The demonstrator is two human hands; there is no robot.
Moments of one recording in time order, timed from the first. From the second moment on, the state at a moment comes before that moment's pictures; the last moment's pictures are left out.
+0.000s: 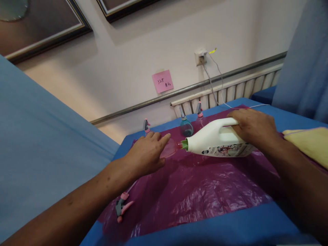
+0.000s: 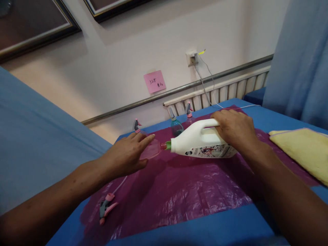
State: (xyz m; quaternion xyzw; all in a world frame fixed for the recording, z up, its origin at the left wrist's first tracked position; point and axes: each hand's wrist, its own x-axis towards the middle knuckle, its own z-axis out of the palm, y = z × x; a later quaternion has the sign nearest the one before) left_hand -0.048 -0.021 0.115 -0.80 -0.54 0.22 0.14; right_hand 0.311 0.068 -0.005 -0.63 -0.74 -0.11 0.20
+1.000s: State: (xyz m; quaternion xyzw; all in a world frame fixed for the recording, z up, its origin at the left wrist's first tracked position) left_hand -0.039 -0.025 0.121 -0.79 -0.54 0.22 0.16; right_hand 0.314 0.072 -0.010 -0.62 -0.74 -0.11 0.23
